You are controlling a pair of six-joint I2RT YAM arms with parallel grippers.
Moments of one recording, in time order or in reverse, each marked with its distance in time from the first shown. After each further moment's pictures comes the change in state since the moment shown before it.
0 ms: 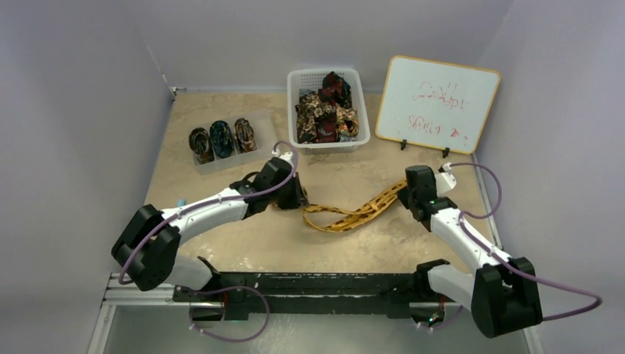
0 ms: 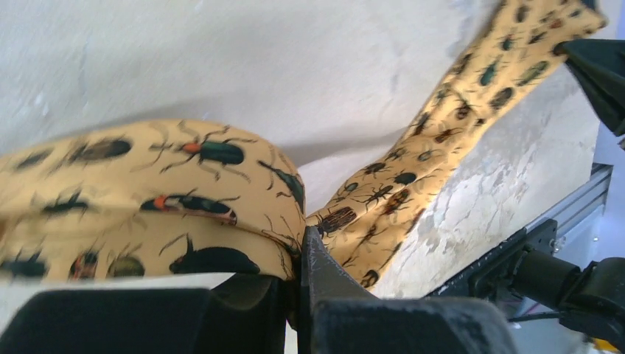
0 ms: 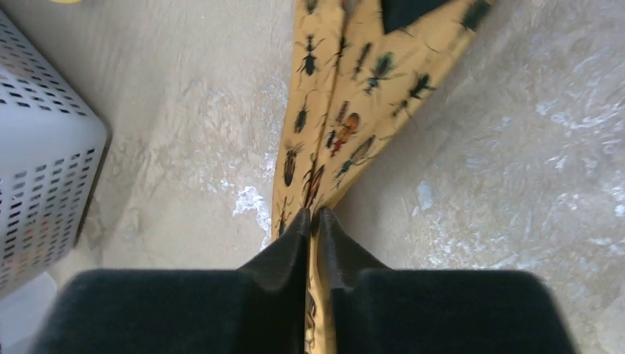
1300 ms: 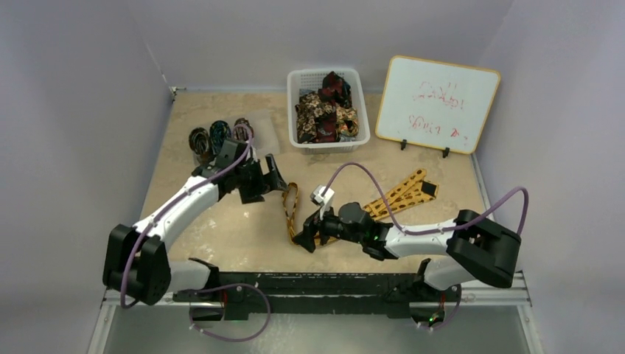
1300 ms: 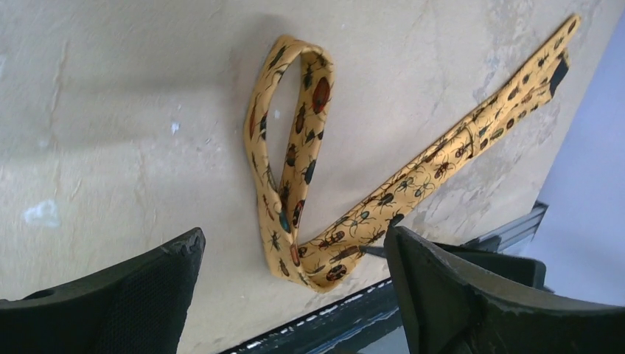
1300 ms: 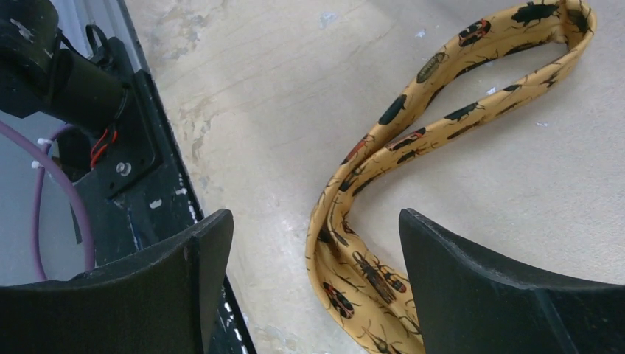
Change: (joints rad) left arm 0.338 -0.146 0.072 -0.319 0.168 0.049; right arm 0.811 0.287 -0.094 0.915 -0.499 -0.738
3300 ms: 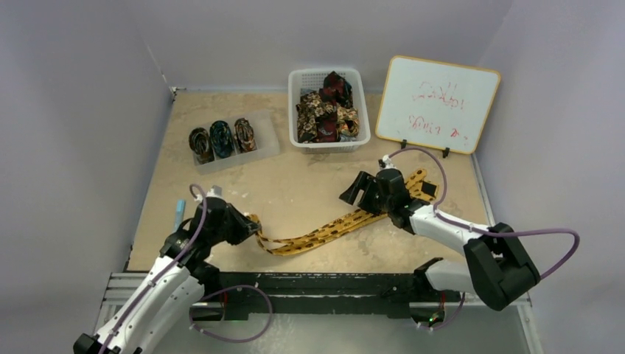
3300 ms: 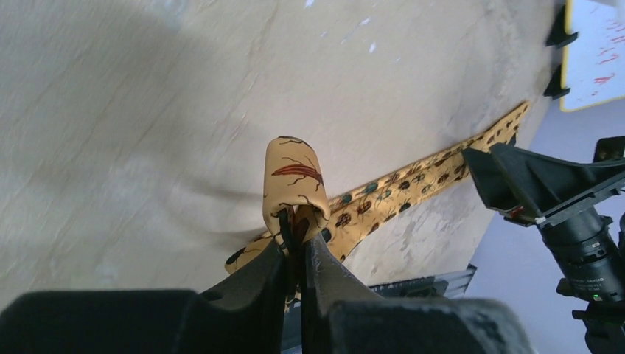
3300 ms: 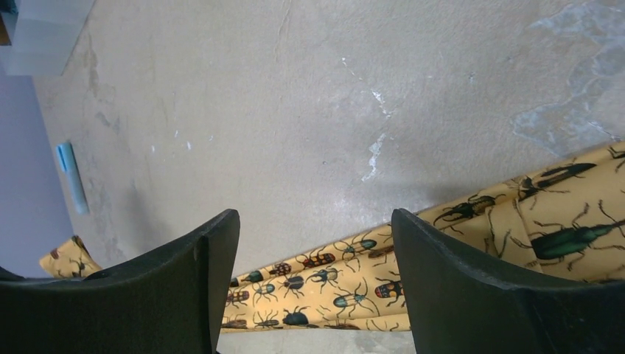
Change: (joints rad) left arm -0.077 -0.716 -0.456 -0.075 -0.212 -0.385; right arm -0.546 -0.130 0.041 -0.514 0.018 0.510
